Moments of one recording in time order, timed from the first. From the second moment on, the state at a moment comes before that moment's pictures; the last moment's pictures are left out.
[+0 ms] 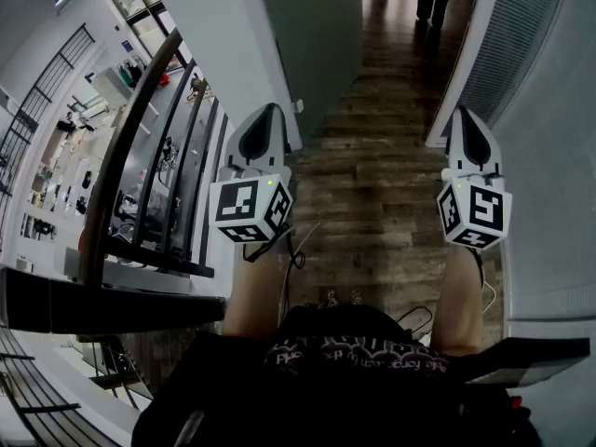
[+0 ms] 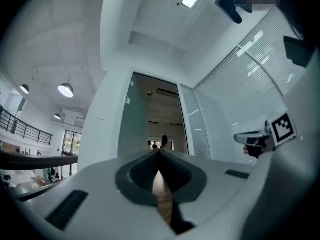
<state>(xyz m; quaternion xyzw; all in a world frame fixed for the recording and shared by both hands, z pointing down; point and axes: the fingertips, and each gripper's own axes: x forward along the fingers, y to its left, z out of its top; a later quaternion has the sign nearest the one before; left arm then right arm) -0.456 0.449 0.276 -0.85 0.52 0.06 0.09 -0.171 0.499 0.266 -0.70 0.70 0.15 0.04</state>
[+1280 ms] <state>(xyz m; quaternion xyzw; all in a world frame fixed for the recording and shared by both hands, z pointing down) -0.397 0.460 0.293 -0.86 0.49 0.05 0.12 -0.138 0.490 0.284 -0.66 0.74 0.14 0.04</state>
